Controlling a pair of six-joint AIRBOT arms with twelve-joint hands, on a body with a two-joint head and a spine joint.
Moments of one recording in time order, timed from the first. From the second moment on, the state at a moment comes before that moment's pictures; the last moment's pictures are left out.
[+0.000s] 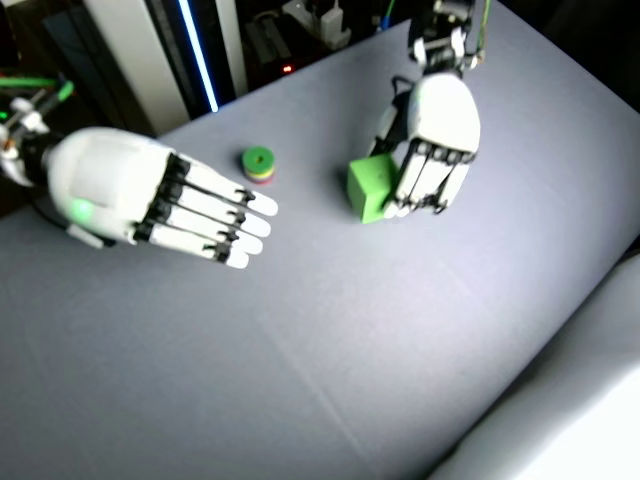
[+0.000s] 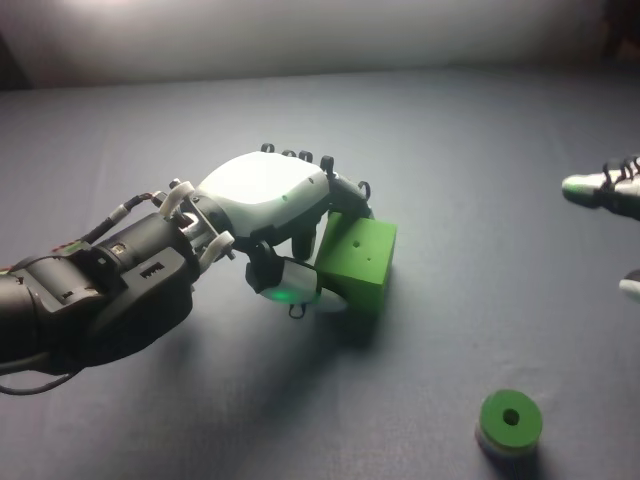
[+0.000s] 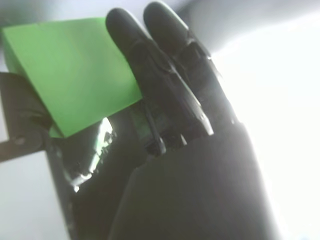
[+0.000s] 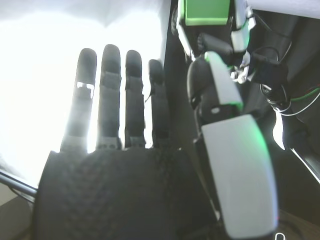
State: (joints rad) left arm 0.56 -1.35 1.38 -0.04 -0.62 0.79; right arm -1.11 -0.91 1.05 0.13 1.28 -0.74
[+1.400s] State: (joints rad) left arm 1.05 -0.83 0.90 -0.14 -1.32 0.84; right arm -0.84 -0.94 1.07 -0.57 0.88 -0.53
